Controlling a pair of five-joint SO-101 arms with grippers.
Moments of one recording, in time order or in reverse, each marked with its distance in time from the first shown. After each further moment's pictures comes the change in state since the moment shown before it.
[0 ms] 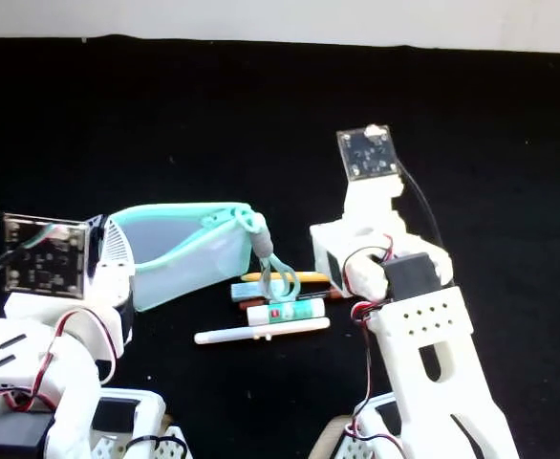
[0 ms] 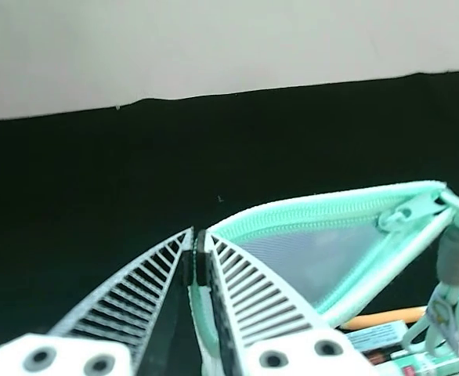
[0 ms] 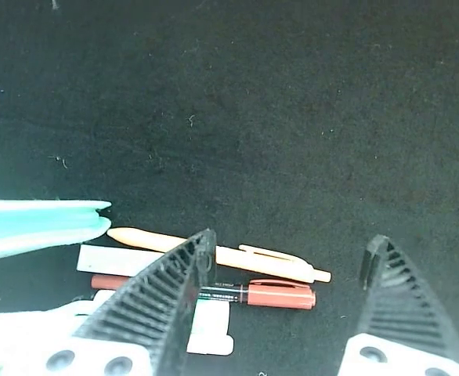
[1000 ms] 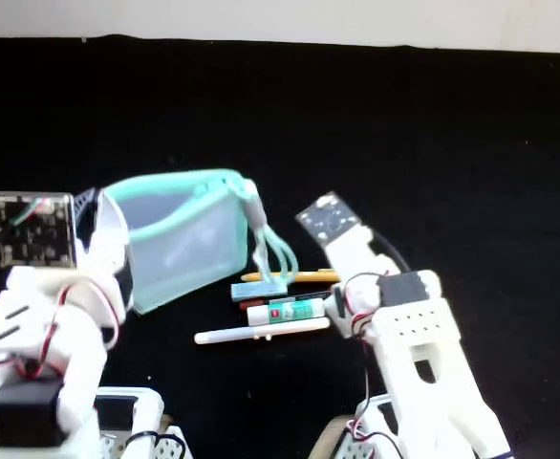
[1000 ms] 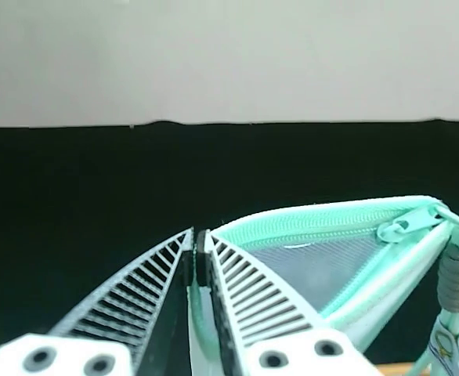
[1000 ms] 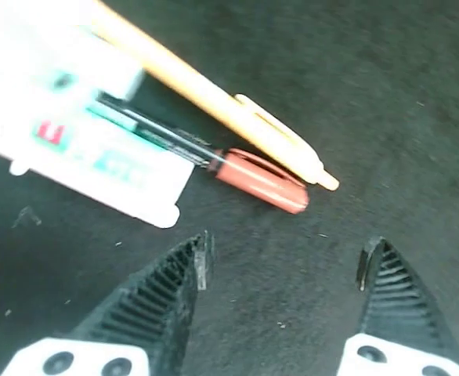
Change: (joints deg) left arm -1.1 1.9 5.9 -14.4 2.0; right arm 2.5 0.0 19.0 1.1 27.3
